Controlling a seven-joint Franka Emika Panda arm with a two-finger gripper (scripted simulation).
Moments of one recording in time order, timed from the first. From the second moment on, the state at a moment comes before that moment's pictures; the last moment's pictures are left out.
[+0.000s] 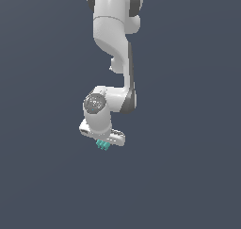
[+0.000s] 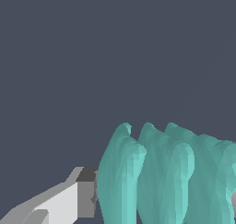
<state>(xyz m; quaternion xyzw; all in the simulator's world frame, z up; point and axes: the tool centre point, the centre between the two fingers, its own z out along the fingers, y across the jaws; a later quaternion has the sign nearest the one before) 0.056 -0.079 0.039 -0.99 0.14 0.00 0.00</state>
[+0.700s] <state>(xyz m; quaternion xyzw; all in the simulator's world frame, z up) 0.055 -0.079 0.042 -0.99 0.14 0.00 0.00</state>
